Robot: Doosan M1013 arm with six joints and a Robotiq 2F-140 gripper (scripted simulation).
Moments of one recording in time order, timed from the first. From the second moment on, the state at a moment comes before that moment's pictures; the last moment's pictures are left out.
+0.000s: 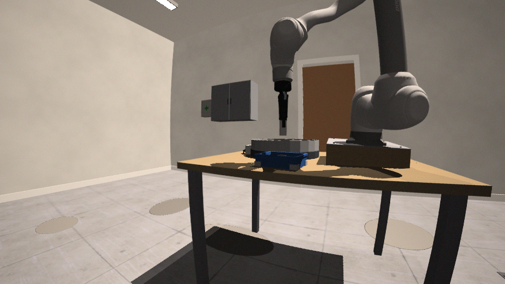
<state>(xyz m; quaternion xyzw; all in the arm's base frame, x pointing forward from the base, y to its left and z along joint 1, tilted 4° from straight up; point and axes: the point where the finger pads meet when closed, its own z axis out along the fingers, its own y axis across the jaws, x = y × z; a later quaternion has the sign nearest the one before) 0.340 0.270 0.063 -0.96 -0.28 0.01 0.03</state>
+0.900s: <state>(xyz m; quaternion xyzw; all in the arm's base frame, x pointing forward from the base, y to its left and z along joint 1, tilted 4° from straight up) 0.341 0.117 0.056 -0.96 0.29 0.03 0.02</state>
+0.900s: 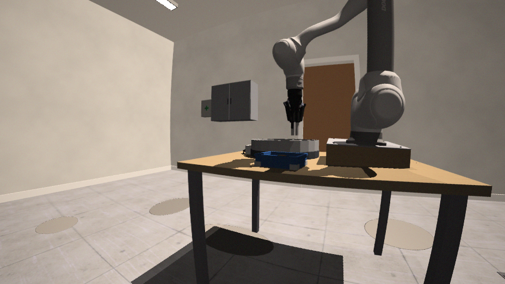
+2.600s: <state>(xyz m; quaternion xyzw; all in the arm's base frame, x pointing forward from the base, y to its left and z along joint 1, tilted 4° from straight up) 0.343 -0.020 0.051 -0.69 0.73 0.03 0.00</state>
